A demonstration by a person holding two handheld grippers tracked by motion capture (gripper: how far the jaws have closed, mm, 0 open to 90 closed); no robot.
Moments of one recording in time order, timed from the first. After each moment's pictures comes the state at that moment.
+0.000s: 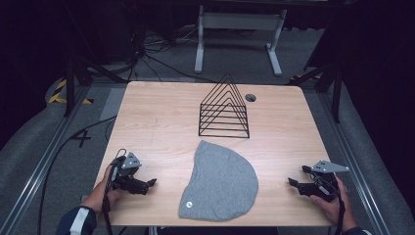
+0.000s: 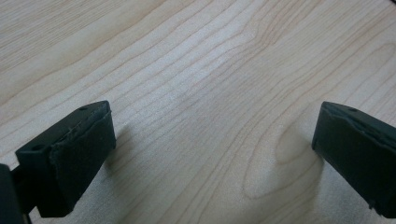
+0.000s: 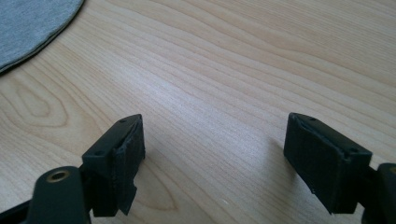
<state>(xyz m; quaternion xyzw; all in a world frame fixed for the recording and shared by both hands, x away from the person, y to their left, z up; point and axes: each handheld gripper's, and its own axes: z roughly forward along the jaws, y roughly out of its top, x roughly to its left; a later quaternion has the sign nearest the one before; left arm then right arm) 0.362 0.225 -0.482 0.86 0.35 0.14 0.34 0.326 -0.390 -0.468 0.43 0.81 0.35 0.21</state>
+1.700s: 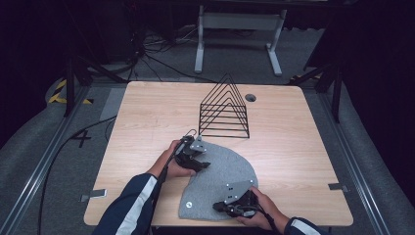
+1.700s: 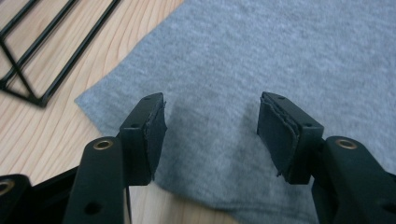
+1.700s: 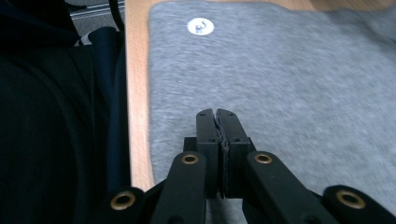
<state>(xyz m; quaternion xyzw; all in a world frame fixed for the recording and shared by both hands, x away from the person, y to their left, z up) 0.430 0.061 -0.460 0.93 0.14 0.09 0.34 0.292 -0.153 -0.461 0.10 0.93 0.36 0.03</state>
